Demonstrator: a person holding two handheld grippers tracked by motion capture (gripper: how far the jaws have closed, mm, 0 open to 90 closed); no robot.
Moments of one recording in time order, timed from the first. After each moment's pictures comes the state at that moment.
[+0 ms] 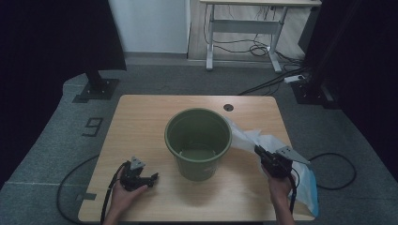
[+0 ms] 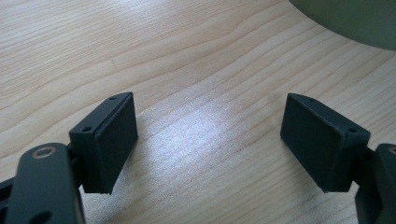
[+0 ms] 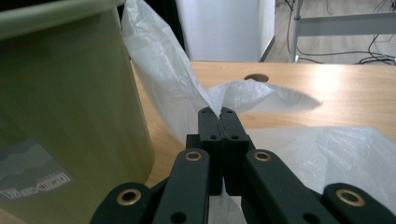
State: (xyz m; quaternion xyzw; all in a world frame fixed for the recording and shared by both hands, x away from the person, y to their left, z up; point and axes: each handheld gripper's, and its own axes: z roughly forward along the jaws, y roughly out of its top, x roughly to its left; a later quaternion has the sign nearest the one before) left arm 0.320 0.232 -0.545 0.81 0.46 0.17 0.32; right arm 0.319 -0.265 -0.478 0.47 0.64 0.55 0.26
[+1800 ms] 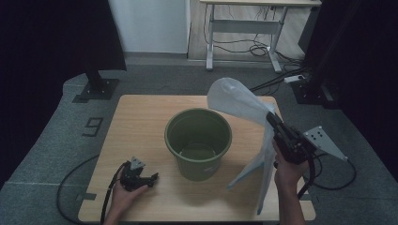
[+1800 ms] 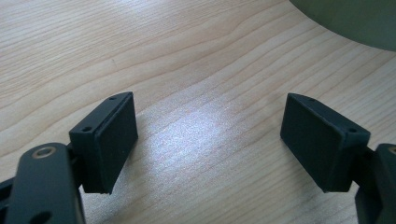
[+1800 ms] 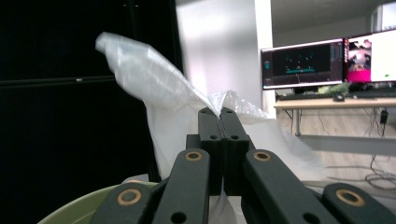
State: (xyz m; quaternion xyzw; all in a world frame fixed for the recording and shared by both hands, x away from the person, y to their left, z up) left arm 0.319 0.231 -0.545 0.81 0.46 0.17 0.32; right arm 0.282 -0.244 -0.326 0.37 0.53 0.67 0.36
